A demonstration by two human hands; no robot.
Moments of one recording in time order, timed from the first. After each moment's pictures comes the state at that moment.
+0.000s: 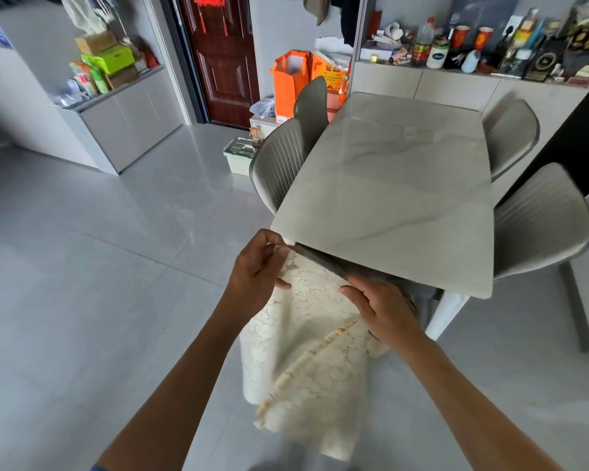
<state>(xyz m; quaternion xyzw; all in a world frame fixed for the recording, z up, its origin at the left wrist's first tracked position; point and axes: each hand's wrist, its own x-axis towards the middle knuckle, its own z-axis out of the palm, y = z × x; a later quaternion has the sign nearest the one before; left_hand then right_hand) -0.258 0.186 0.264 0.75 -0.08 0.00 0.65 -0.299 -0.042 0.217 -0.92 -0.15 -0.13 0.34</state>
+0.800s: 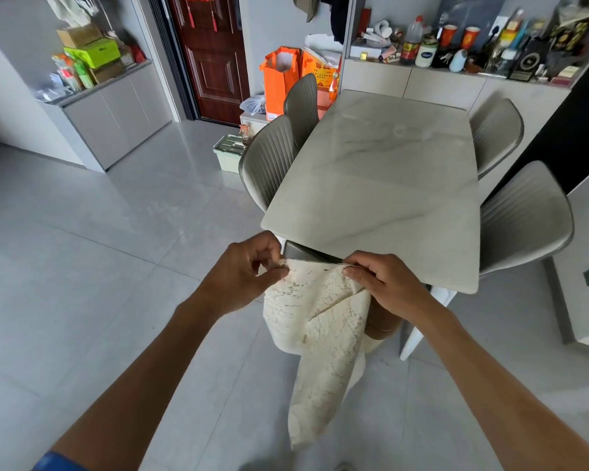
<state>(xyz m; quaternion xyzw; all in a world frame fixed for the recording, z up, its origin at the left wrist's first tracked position) -0.255 0.199 0.278 0.86 -0.24 0.00 0.46 -0.275 -0.080 0.241 -0.91 -0.15 -0.01 0.40</state>
